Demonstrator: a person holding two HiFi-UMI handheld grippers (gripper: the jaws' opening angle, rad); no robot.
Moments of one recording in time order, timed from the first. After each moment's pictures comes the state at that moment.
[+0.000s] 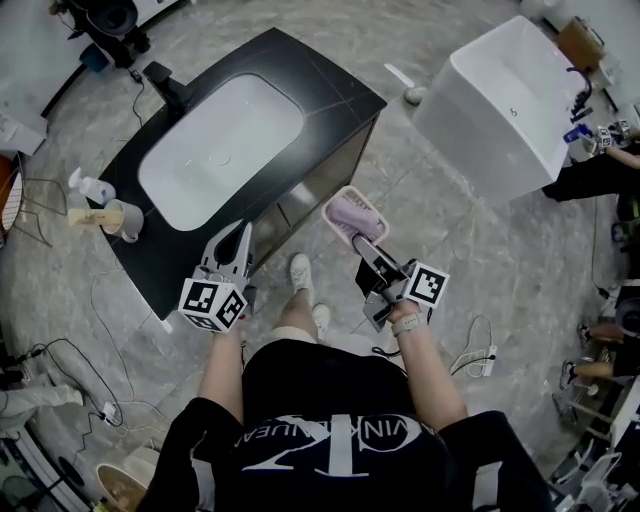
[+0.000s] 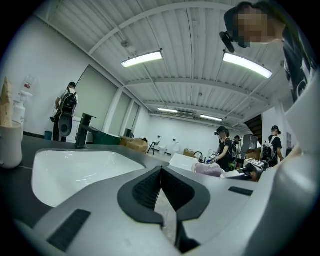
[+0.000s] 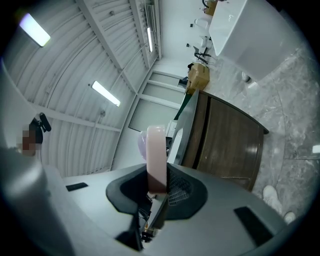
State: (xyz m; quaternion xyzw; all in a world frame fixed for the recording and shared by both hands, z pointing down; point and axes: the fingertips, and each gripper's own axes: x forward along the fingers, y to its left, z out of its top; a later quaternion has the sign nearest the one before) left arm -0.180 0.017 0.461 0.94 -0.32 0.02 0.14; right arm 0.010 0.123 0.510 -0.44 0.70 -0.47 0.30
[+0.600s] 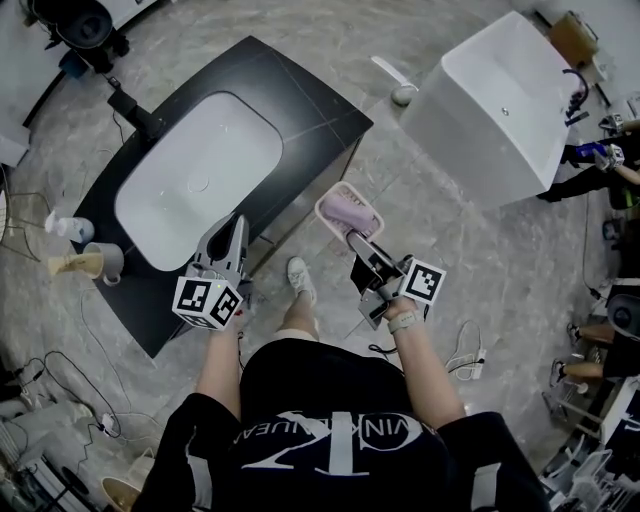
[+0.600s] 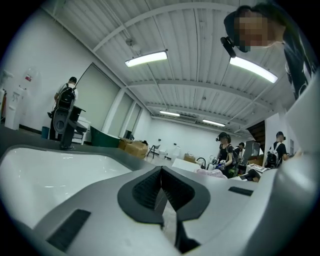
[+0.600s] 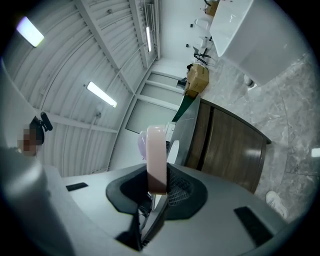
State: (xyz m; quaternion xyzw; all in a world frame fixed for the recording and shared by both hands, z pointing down) left arm -0.112 -0.070 0.460 0.94 -0.32 0.00 0.15; right arm 0.073 0.046 0.513 -0.45 0.70 -0.47 0.29
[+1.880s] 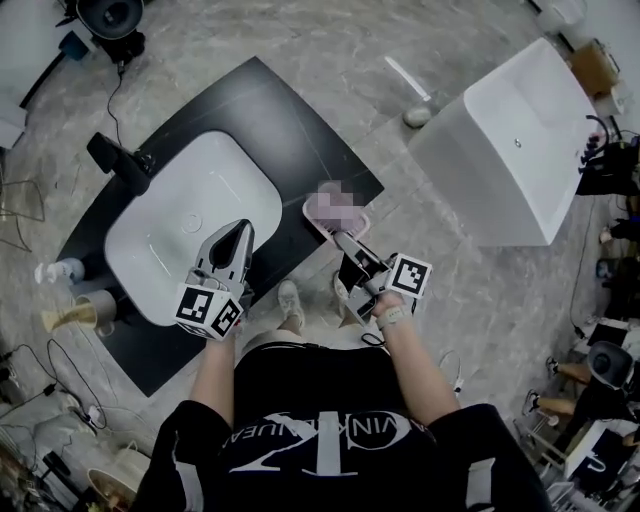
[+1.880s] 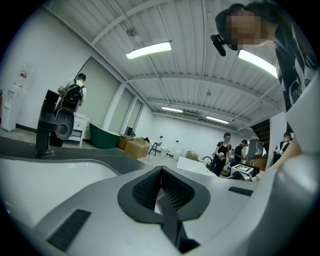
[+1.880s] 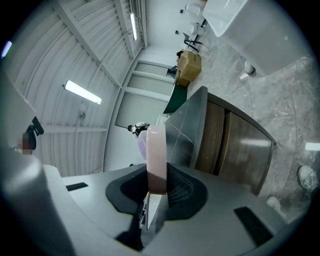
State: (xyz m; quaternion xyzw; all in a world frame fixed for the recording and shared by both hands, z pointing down) left arm -0.038 -0.197 0.464 0.93 -0.32 0.01 0.16; right arm 0.132 -0.124 0.551 -0.44 0.69 -0.53 0.24
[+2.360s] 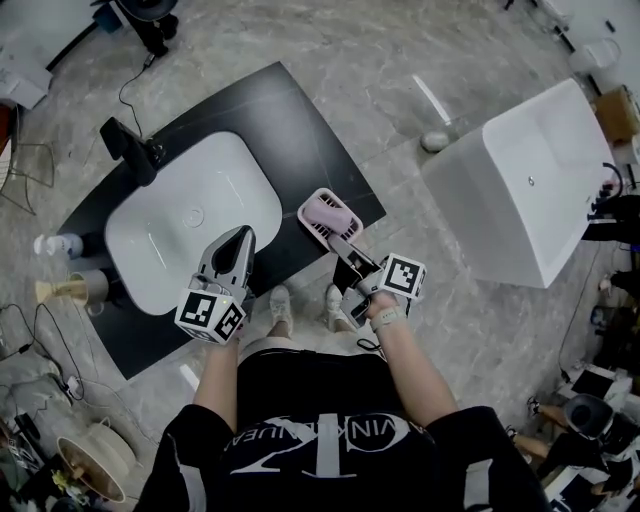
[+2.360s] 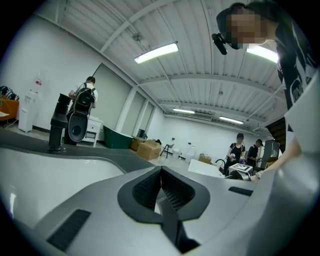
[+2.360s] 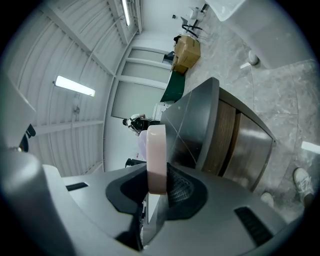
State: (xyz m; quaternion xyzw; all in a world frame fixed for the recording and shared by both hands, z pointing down) left arm -0.033 -0.199 0.471 0.90 -0.40 0.01 0.17; right arm 0.144 -0.141 0.583 -0.44 0.61 -0.63 0.17
